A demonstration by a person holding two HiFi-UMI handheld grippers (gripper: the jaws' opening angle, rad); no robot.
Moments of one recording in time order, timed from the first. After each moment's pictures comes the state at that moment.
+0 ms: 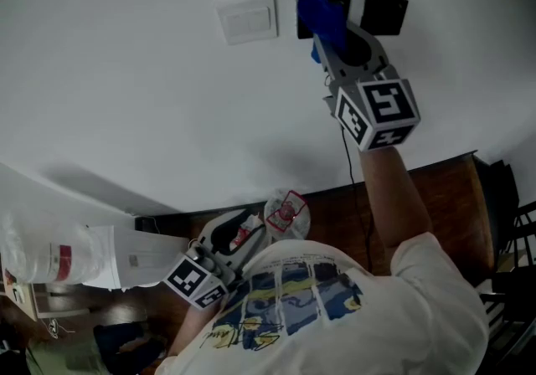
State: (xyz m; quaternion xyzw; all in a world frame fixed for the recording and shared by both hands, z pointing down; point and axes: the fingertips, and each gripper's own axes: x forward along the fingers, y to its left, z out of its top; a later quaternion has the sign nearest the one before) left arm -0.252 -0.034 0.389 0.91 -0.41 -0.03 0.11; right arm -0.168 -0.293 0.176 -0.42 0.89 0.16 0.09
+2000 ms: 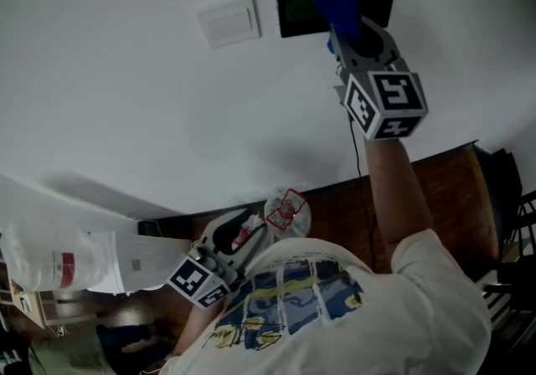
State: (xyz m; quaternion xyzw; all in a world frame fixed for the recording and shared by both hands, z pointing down) left arm -0.237 -0.041 0.397 0.91 -0.40 -0.01 0.11; right arm -0.112 -0.318 0.178 -0.48 0.86 0.15 0.09
